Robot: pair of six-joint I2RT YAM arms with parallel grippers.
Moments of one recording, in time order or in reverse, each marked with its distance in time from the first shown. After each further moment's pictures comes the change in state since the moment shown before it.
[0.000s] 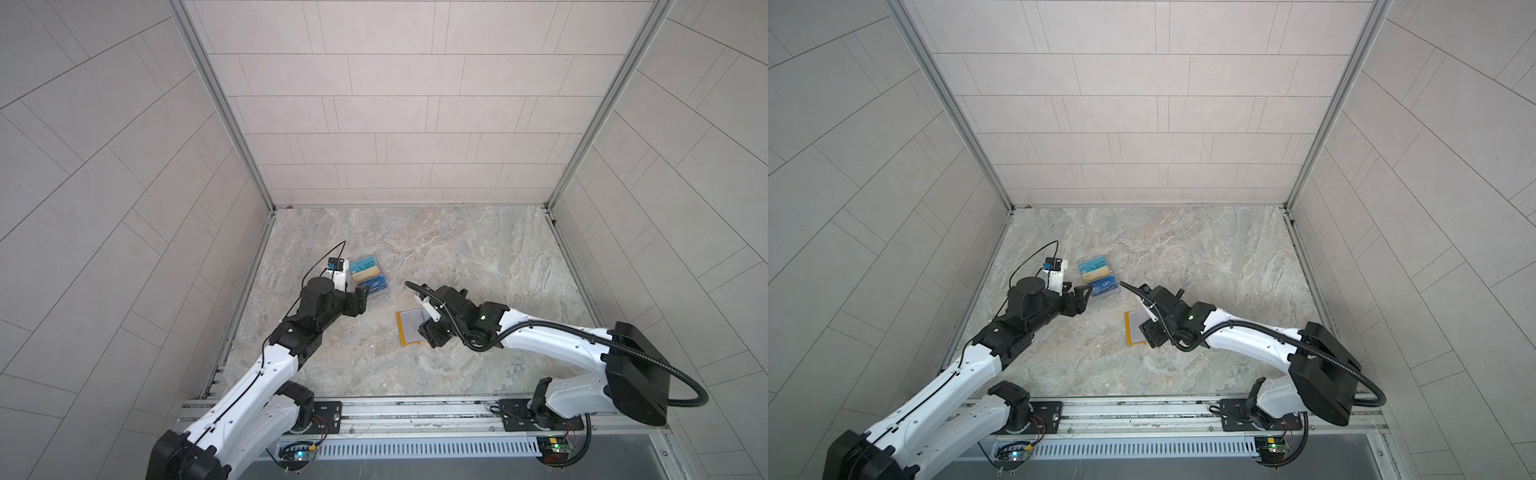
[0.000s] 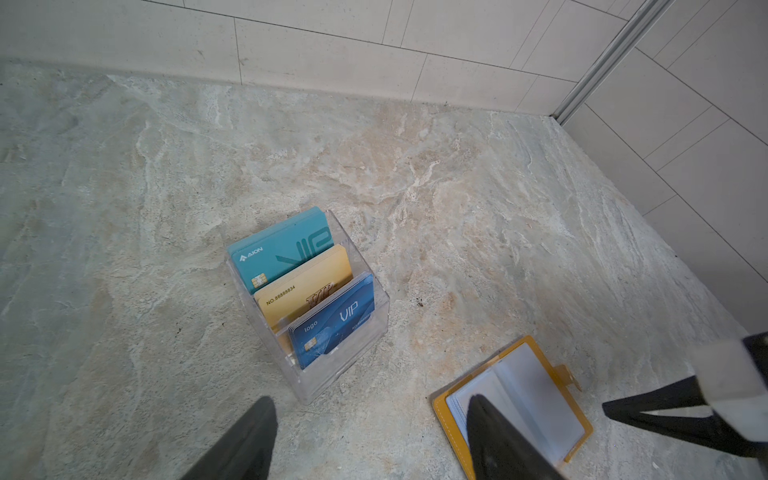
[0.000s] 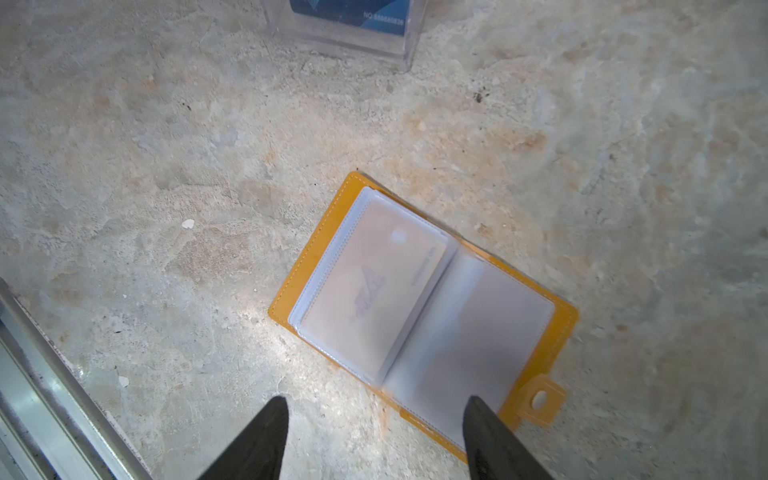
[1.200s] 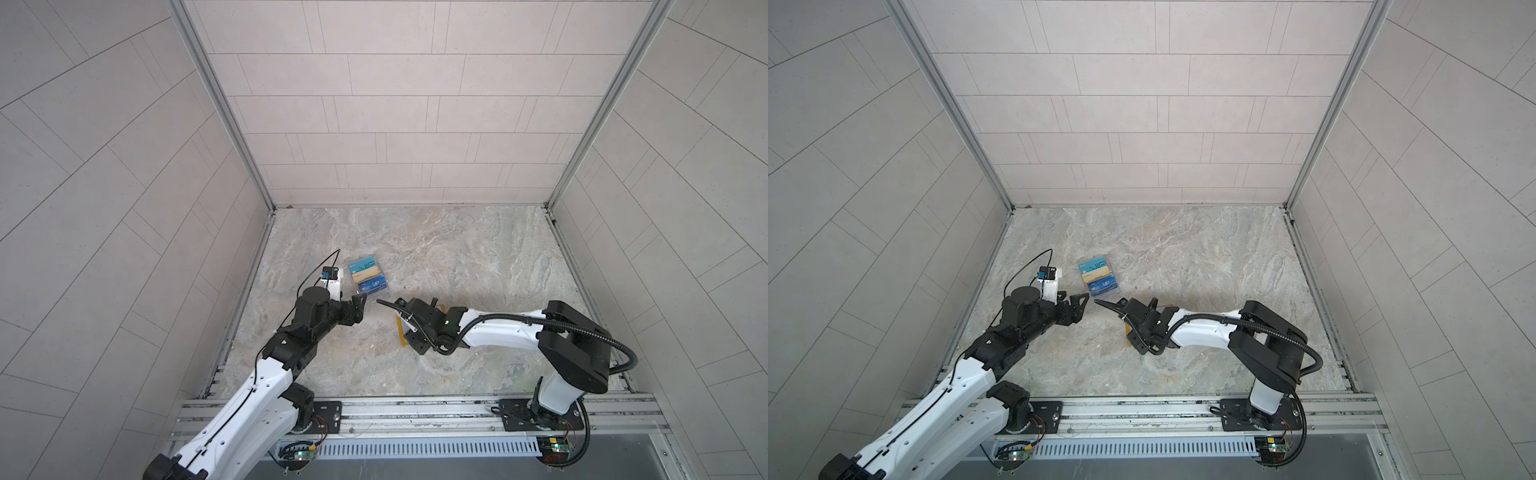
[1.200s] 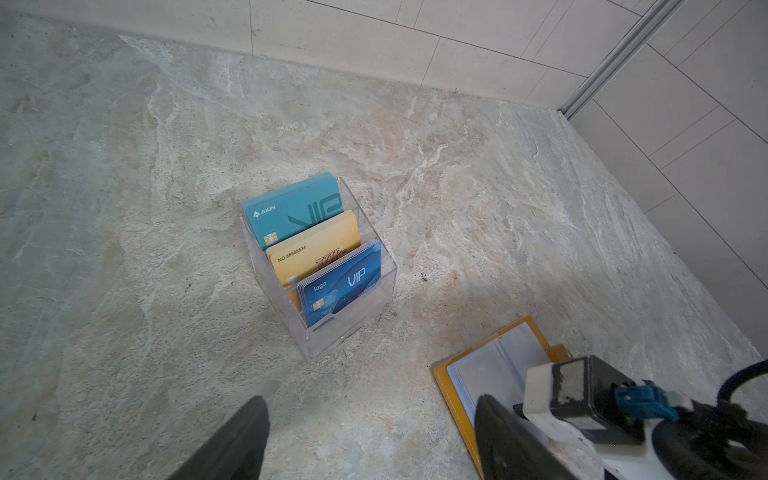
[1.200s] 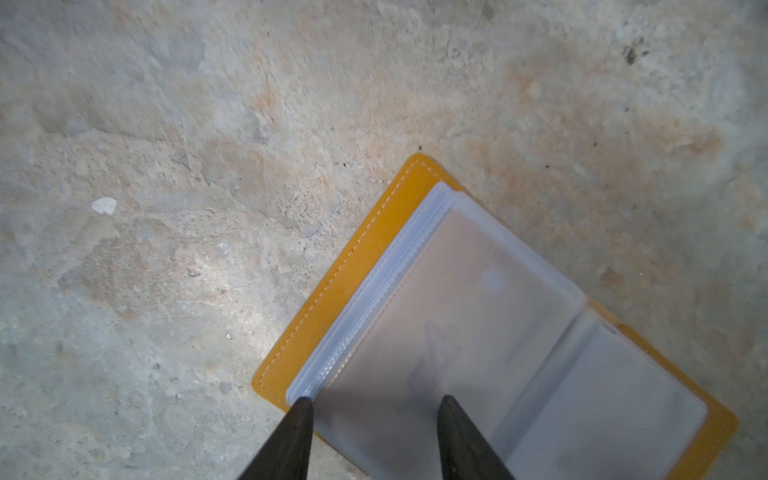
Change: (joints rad) left arm 0.000 -0.111 -0.056 -0.084 -0.004 -0.039; right arm 0.082 0.283 0.090 0.066 0.085 -0.042
